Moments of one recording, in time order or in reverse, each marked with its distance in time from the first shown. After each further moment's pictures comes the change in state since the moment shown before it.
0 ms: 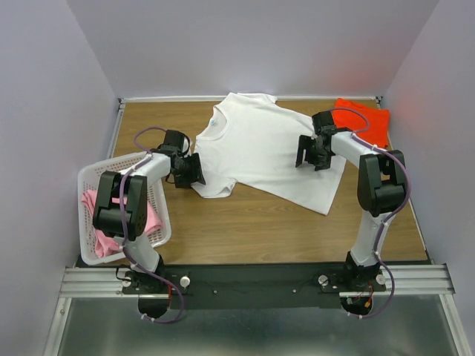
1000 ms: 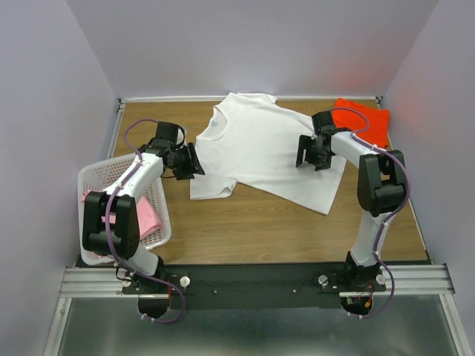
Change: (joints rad) left arm 0.000 -0.170 0.046 -0.068 0.092 -0.095; right arm 0.002 0.001 0.000 0.000 0.013 0.000
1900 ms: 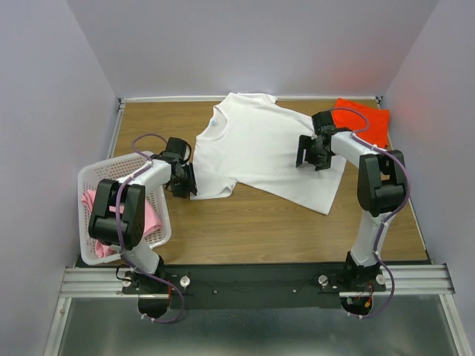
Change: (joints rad) left arm -0.033 0.094 -0.131 -0.008 -0.254 0.061; right arm 0.000 0.001 0.000 0.000 0.000 0.000
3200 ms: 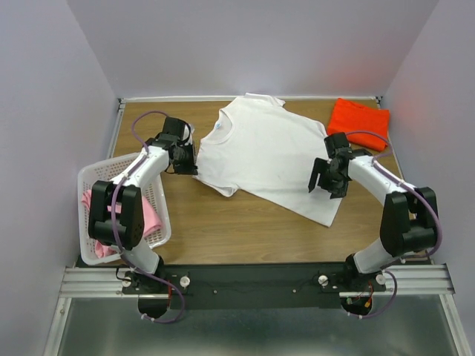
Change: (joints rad) left arm -0.008 0.005 0.223 -0.044 0.111 0.103; right arm 0.000 -0.391 -0.359 -0.157 0.053 0.135
